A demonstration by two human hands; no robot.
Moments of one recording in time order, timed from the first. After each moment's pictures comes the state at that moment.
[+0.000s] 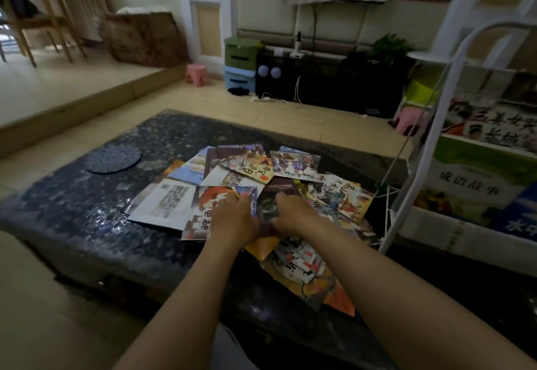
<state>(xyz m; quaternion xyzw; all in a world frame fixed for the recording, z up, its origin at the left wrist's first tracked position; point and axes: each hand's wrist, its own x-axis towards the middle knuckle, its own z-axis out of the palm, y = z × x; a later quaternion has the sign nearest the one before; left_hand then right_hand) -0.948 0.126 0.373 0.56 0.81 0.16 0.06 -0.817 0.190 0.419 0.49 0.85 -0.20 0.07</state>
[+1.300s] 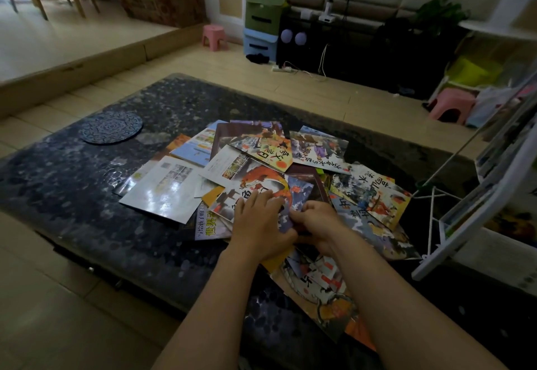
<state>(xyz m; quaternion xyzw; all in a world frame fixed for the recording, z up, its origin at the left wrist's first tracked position) -0.936 0.154 0.322 0.61 0.76 0.20 0.11 -0.815 0.227 0.353 0.56 0.50 -0.64 -0.17</state>
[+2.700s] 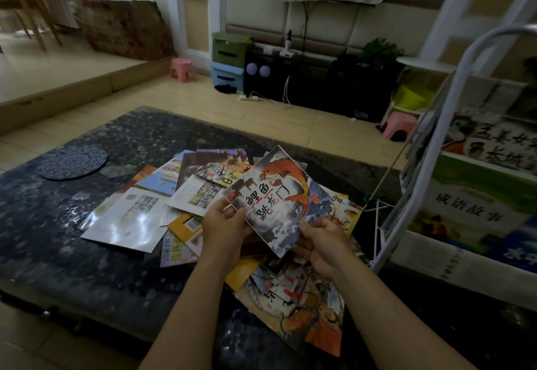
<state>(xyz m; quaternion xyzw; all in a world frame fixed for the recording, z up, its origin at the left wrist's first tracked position) -0.910 0.162 0.377 0.15 0.48 0.73 0.46 -0.737 0.222 0.375 0.54 0.36 -0.67 -0.36</state>
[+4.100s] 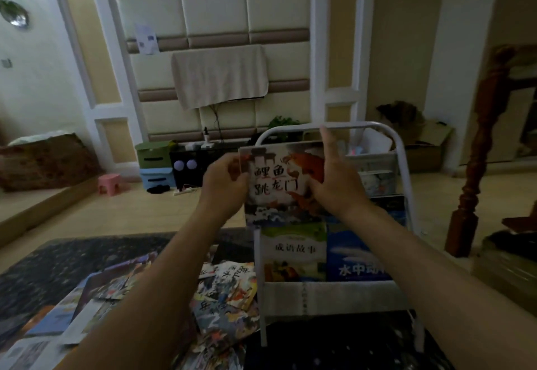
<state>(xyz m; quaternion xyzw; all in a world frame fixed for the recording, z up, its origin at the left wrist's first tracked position) -0.686 0.221 0.640 0.66 0.50 0.55 0.13 -0.468 0.235 0.633 0.50 0.73 -0.02 -0.47</state>
